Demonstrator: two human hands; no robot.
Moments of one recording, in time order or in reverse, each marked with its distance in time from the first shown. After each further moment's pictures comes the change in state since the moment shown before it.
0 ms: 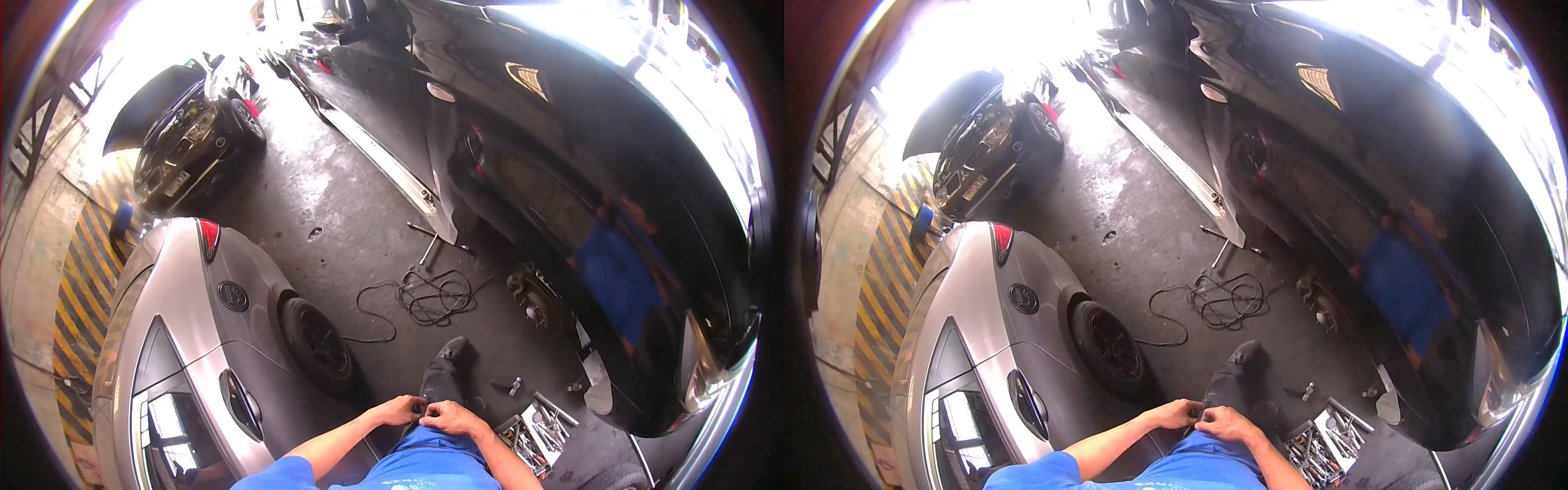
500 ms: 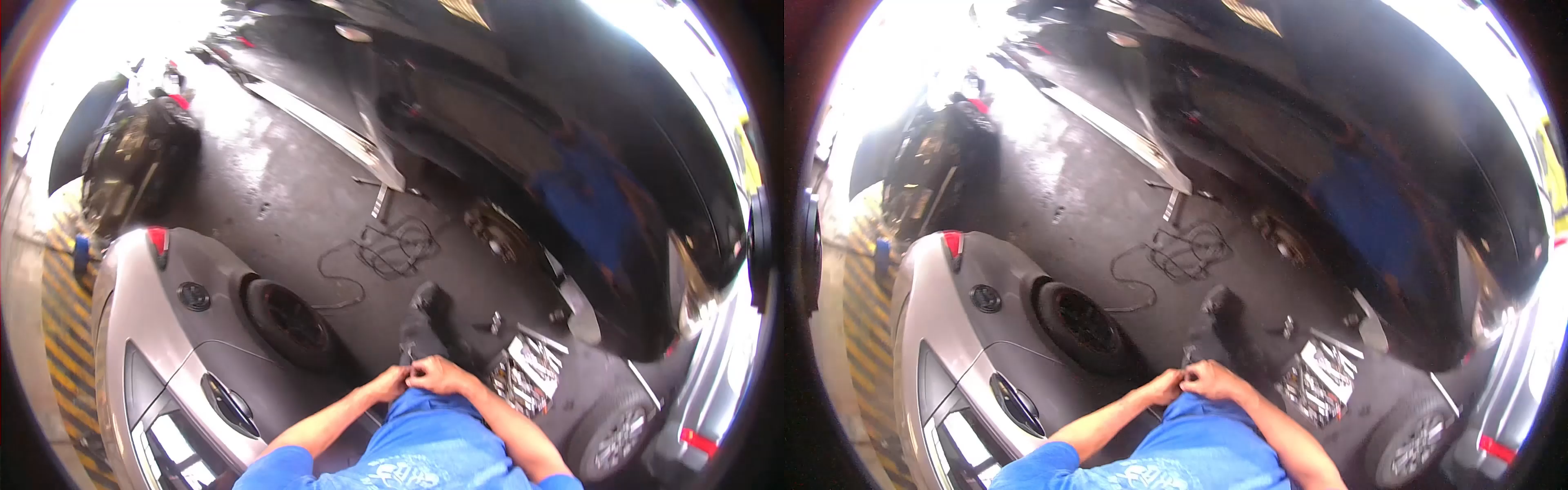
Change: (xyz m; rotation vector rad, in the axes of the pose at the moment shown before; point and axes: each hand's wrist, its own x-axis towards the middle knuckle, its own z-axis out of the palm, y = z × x) left_hand 0.012 -0.018 0.038 -0.043 -0.118 0.208; right_hand -0.013 0.006 0.005 -0.022 0.157 -0.081
